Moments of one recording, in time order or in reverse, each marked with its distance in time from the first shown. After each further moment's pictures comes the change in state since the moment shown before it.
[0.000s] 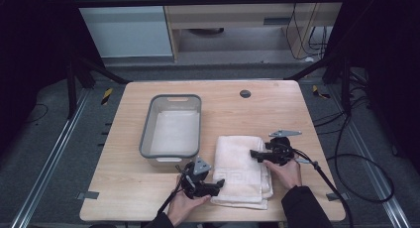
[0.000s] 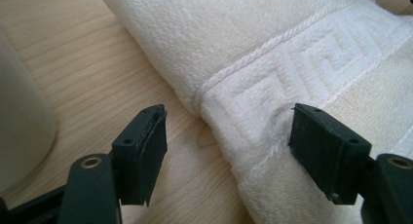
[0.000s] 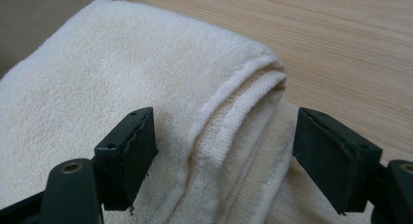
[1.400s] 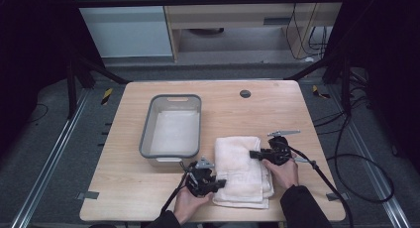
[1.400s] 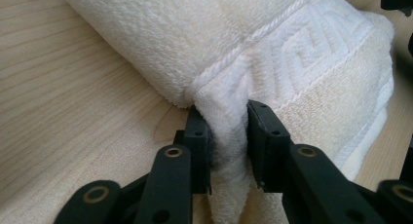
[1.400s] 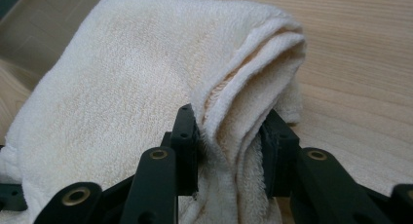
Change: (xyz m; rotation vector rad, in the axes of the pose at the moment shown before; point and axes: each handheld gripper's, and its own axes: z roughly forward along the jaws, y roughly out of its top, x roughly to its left) left arm 0.004 0.004 0.010 0.076 -0.164 -0.095; right arm 0.001 0.001 0.004 0.071 0.119 0.116
